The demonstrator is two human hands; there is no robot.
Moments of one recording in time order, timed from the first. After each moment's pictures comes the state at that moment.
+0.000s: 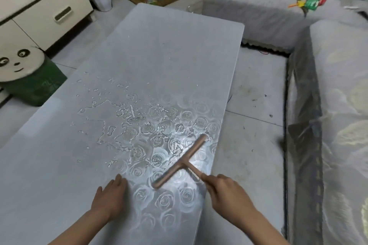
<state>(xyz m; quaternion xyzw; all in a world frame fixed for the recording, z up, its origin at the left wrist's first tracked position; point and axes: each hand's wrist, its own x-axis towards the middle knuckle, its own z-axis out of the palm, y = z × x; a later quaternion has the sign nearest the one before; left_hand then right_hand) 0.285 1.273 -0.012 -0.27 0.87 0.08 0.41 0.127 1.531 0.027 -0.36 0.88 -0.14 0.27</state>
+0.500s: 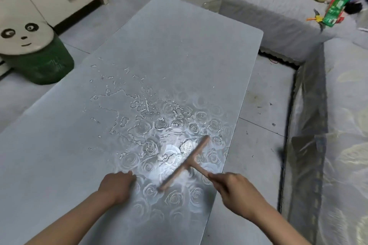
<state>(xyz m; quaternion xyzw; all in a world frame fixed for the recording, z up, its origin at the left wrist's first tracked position) 0.288 1.230 -0.029 -0.19 0.89 0.05 0.40 0.114 1.500 0.041 -0.39 0.87 -0.11 0.30</state>
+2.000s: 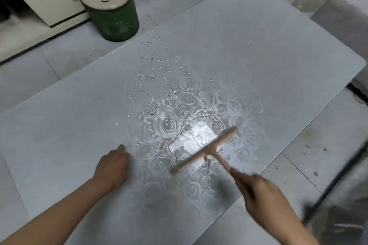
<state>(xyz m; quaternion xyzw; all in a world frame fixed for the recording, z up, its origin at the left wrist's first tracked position) 0.294 1.227 -0.014 -0.47 0.81 0.12 0.32 0.000 1.440 0.066 -0.49 0.81 -0.04 0.31</state>
